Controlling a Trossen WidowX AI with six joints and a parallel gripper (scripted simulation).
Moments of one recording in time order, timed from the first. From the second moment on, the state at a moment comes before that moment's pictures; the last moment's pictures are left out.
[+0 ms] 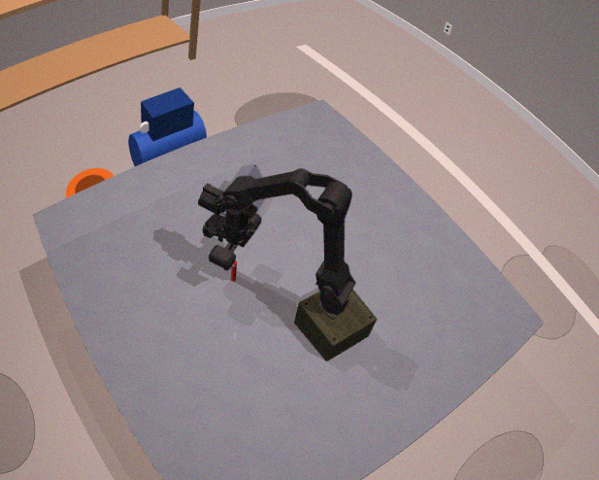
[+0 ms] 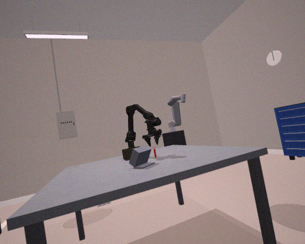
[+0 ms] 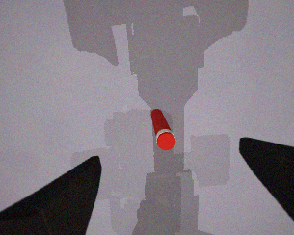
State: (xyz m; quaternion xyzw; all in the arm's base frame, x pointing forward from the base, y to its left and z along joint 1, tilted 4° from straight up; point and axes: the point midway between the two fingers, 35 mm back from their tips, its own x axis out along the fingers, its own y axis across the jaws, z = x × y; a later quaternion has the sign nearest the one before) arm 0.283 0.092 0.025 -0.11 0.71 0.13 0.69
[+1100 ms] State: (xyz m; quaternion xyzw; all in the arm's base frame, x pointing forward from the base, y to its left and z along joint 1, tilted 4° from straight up) arm 0.283 0.092 -0.024 -0.11 0.71 0.13 0.69
